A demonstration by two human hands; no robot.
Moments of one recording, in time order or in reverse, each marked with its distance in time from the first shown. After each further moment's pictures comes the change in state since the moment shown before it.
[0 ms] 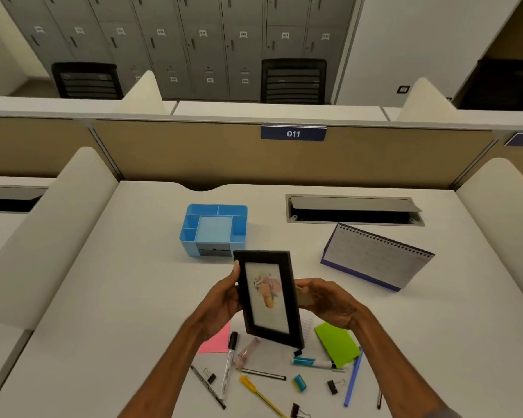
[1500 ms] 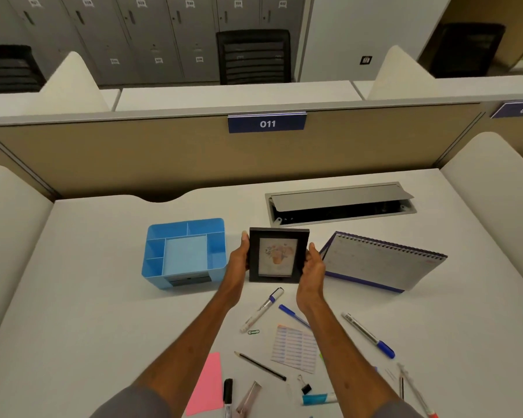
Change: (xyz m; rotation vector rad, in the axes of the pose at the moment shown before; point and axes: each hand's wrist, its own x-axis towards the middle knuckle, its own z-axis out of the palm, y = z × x) left_hand 0.186 0.026 0.029 0.214 0.163 0.021; right_hand 0.145 -0.010 -0.019 0.426 0.959 -0.309
